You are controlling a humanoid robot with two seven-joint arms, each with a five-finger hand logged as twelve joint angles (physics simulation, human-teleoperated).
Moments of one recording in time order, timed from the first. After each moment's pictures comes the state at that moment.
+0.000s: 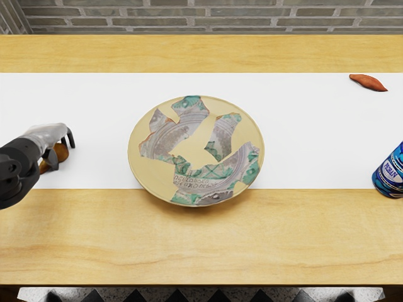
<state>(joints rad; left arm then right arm) -0.98 0.75 -0.03 -1.39 1.34 0.14 0.61 0.01 0.00 -0.07 0.20 0.04 -0.14 -0.02</state>
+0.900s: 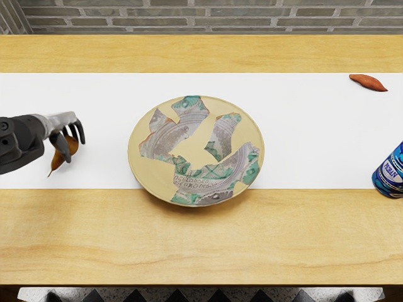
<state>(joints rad) -1.14 0.75 -0.04 -1.39 1.08 -0.03 0.61 0.01 0.00 -0.07 0.20 0.04 -0.14 -0.02</state>
